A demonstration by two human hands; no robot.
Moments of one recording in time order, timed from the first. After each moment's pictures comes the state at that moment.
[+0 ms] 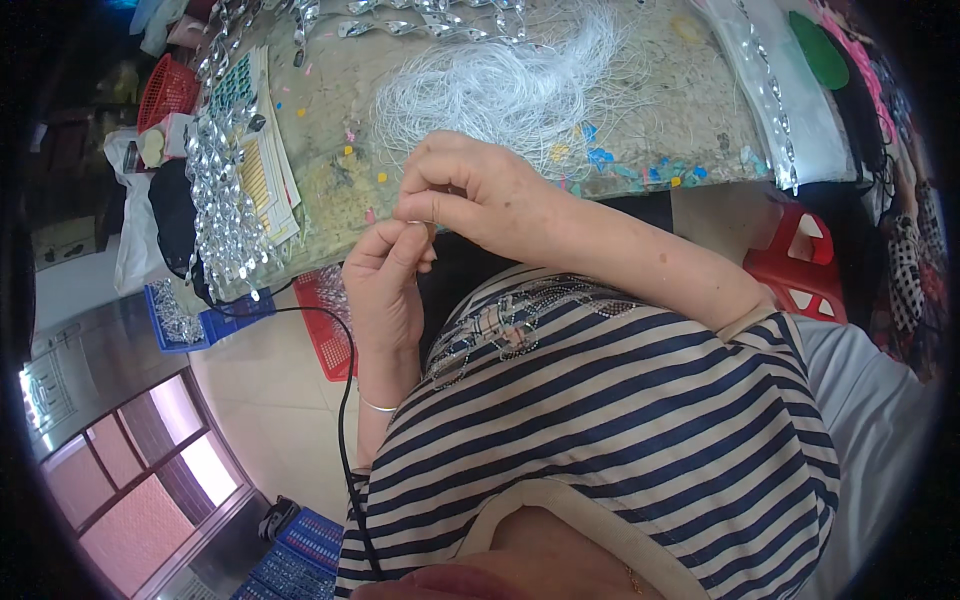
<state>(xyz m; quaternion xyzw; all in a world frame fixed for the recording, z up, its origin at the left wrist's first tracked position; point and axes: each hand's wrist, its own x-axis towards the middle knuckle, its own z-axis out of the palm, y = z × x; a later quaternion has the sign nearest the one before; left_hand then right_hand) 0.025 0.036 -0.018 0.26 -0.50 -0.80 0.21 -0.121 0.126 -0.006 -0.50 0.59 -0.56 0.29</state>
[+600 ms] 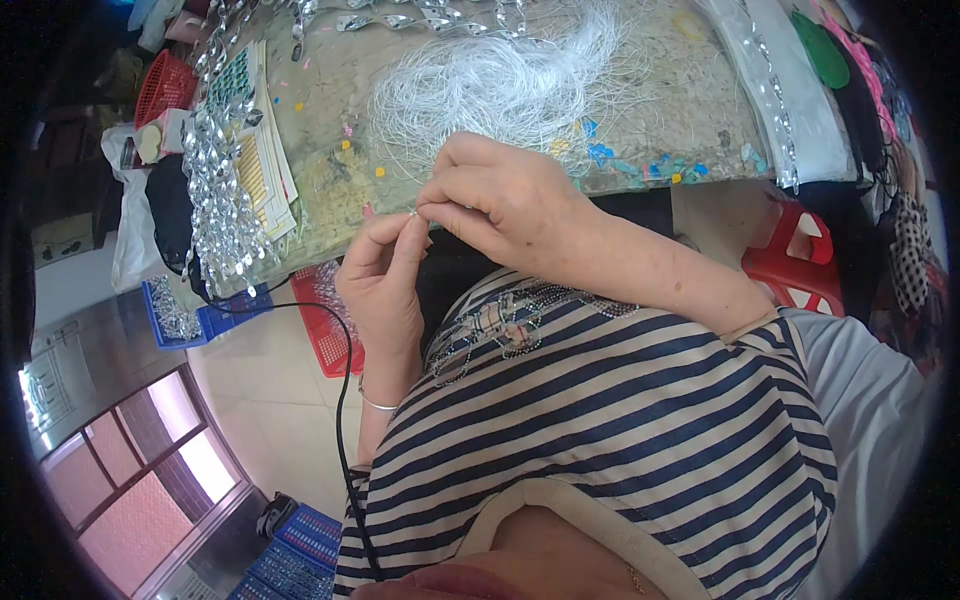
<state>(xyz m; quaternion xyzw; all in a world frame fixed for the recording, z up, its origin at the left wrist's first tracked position) 0.027 0.040 -0.030 0.27 -0.67 -0.63 0.28 -0.117 0.142 -0.002 -0.56 0.65 -0.50 0.11</state>
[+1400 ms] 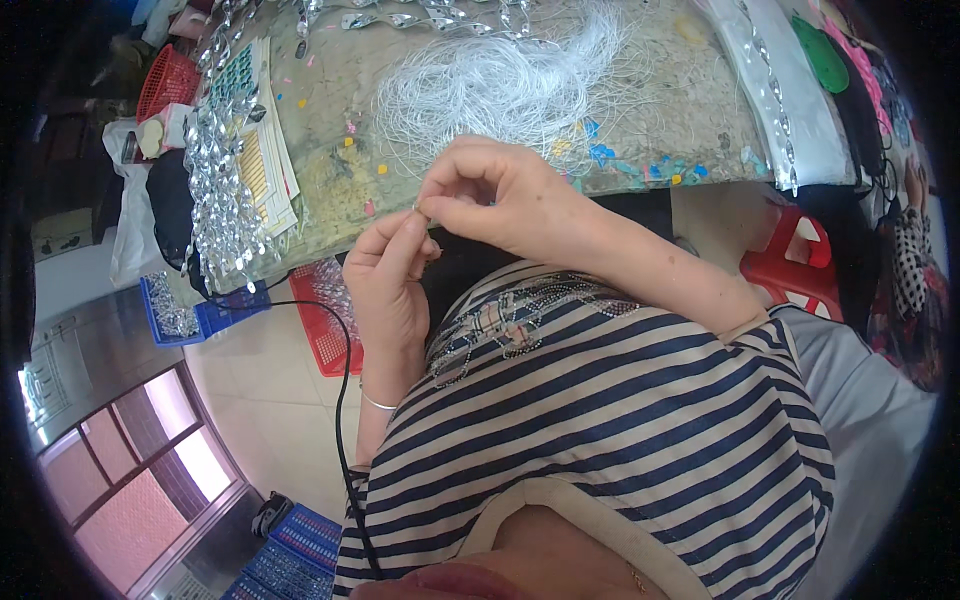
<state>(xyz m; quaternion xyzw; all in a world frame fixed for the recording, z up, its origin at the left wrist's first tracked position) 0.028 0.044 -0.019 0.32 -0.47 -0.79 0.23 -0.113 0.139 -0.010 -0.41 0.60 -0.59 0.35</state>
